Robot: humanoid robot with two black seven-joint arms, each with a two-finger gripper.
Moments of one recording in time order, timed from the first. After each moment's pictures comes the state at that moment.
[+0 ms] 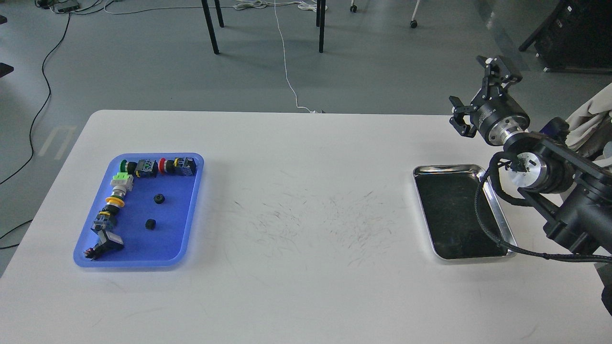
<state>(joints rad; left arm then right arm) -0.99 0.91 -0.50 -0.58 0.41 -0.49 -0.08 0.81 -0.44 0.57 0.83 -0.01 0.00 0.26</state>
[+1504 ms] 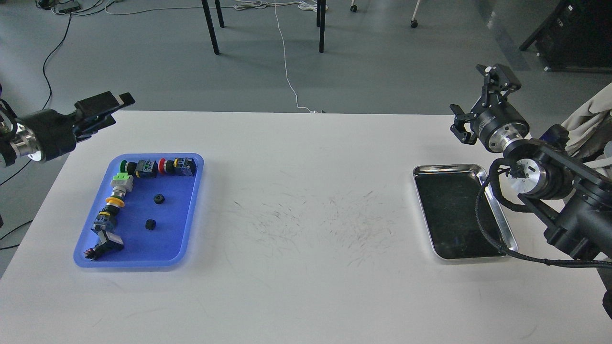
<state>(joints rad) -0.83 0.87 -0.36 -0.87 1.06 -0.30 -0.49 0.79 -0.44 0.56 0.83 -0.01 -0.01 0.26</state>
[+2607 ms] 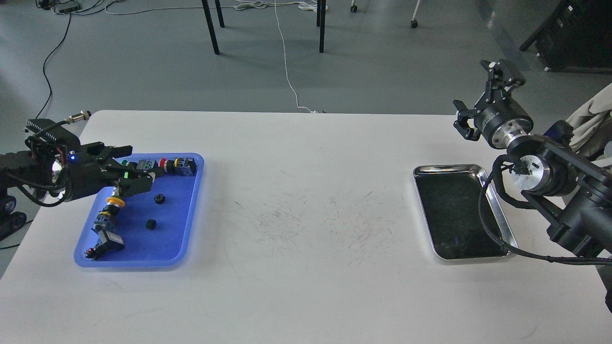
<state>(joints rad) -0.81 0.84 -0.20 -0.96 1.78 0.05 -0.49 0.80 -0.45 0.56 0.83 -0.01 -0.01 0.26</state>
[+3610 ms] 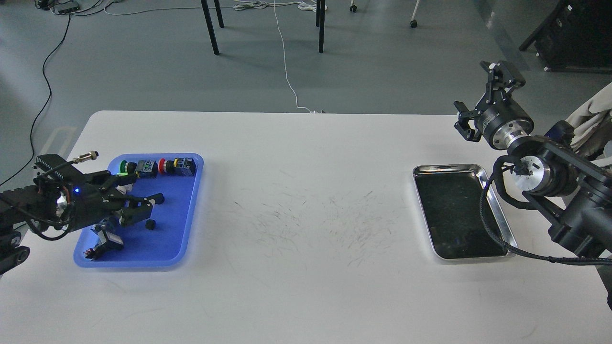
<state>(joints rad) -0.73 0.88 -0.09 -0.98 1.75 0.20 -0.49 0.80 -0.46 0.55 0.83 -0.01 -0.01 0.26</state>
